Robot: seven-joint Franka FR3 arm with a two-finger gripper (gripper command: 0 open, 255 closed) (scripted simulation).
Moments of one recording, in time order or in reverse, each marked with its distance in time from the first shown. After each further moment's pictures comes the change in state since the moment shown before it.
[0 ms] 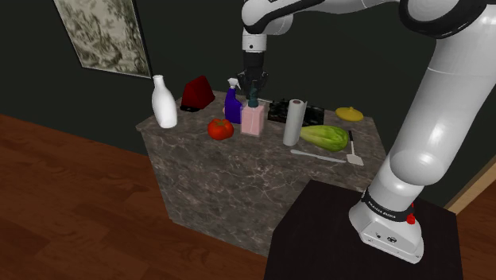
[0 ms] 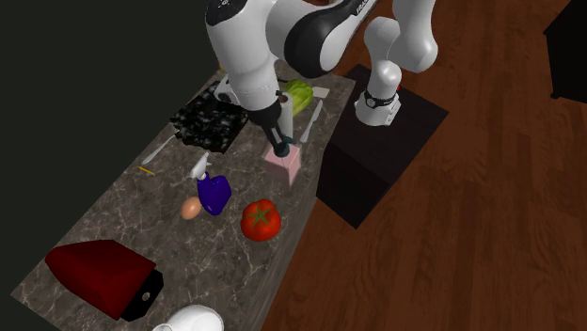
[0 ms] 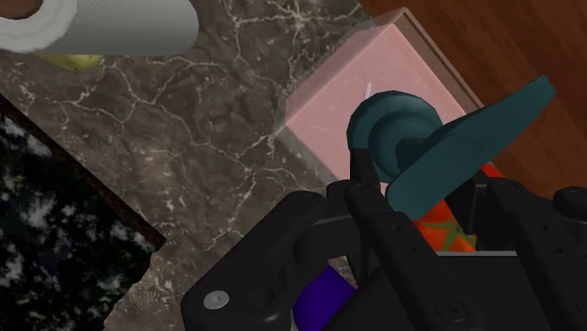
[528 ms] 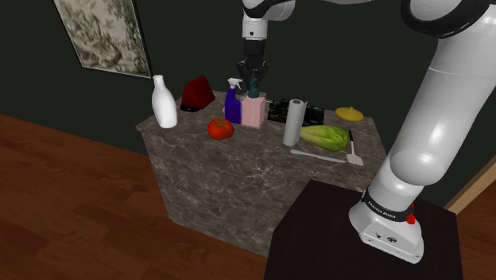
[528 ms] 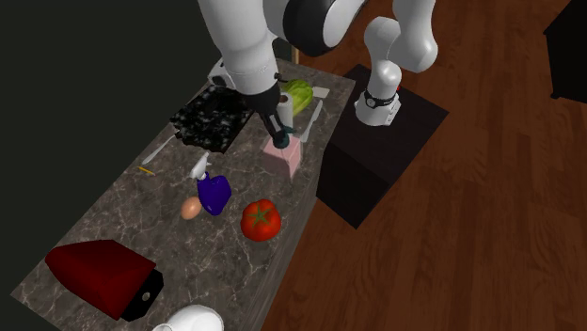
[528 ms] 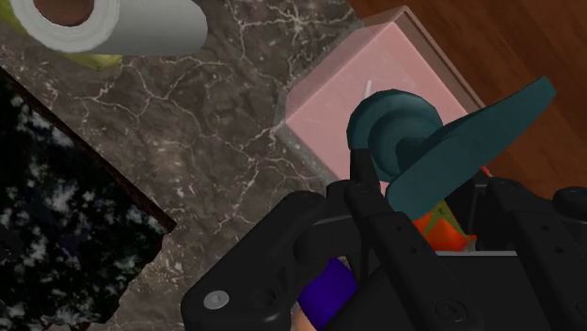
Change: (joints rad) arm -0.001 -0.010 0.000 0.091 -0.002 -0.100 0.010
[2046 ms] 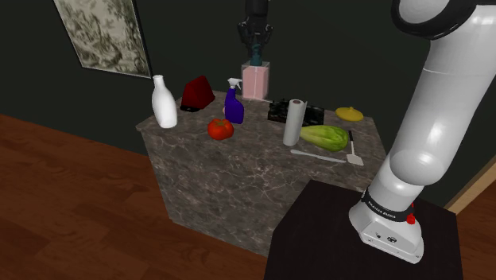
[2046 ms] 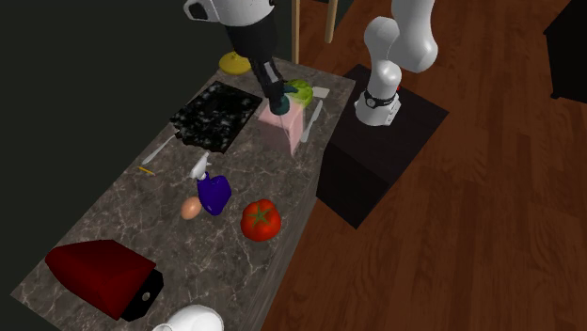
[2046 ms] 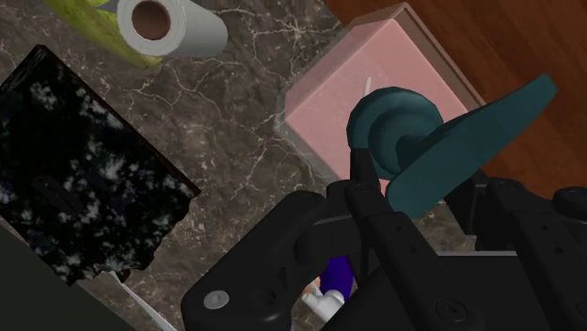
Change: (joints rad) arm -0.004 0.047 -0.002 0.376 0.000 -0.328 0.031
